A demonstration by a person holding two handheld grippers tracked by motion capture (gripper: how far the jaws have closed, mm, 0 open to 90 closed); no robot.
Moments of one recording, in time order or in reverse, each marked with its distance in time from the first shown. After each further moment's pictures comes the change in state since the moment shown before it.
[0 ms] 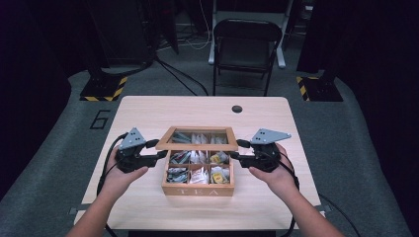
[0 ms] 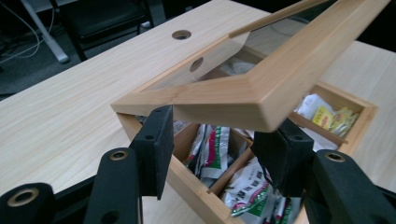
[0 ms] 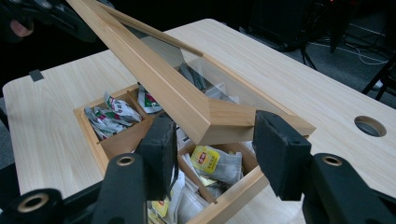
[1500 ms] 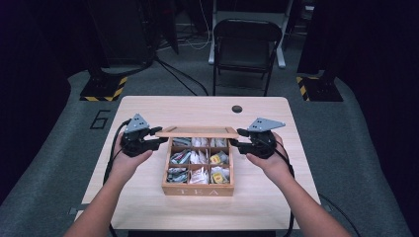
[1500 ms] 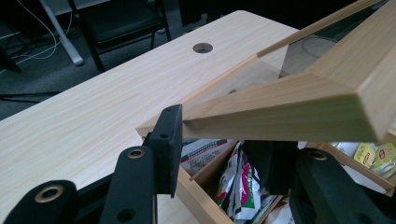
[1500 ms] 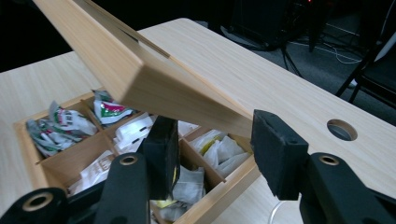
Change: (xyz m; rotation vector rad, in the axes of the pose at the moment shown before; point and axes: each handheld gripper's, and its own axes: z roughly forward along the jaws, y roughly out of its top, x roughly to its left) left arm 0.025 0.023 0.021 -0.025 0.048 -0.028; right arm -0.031 0.006 0.028 0.005 -0.068 -0.004
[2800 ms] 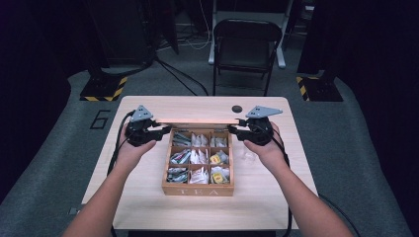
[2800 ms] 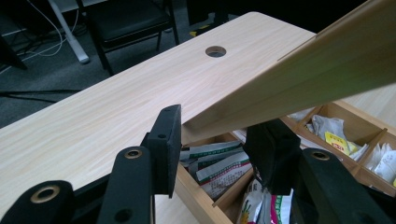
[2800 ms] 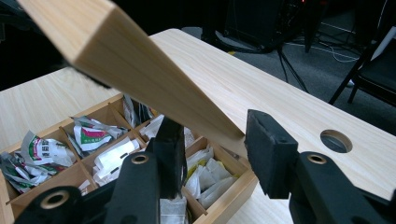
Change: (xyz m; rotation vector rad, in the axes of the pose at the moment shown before) left arm 0.020 0.010 0.025 0.007 0.016 -0.020; right arm -0.023 0.019 0.019 -0.014 -0.006 0.049
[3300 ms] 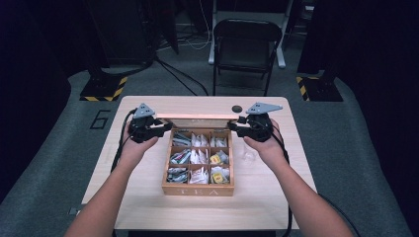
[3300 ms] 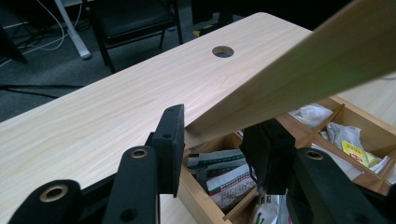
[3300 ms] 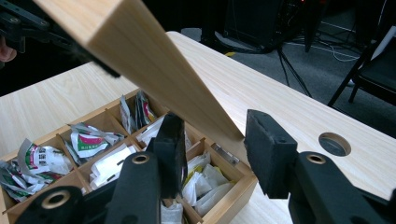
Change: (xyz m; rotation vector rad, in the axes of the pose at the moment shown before) left arm 0.010 -0.001 0.015 0.002 0.009 -0.026; right arm -0.006 0.007 0.003 -0.004 0.000 0.012
